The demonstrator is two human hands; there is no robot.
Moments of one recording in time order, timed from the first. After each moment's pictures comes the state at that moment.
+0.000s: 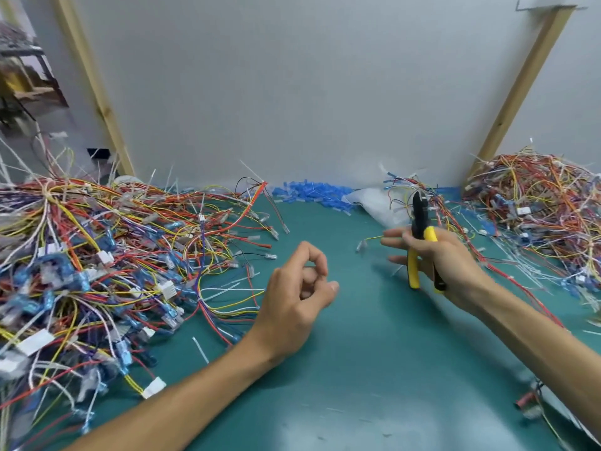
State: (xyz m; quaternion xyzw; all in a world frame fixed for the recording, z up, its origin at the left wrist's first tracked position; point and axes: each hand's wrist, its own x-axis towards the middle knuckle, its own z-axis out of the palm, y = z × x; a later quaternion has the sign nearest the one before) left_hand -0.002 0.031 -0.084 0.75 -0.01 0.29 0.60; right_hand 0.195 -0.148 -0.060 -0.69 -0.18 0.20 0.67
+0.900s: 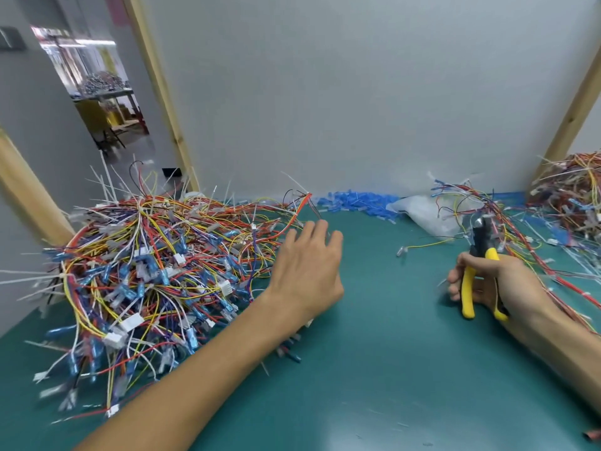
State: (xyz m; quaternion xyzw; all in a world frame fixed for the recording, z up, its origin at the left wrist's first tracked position) left_hand 0.010 0.069 -0.046 0.96 0.13 0.23 -0.13; right_hand 0.198 -0.166 -0.081 -0.66 -0.15 0.23 0.70
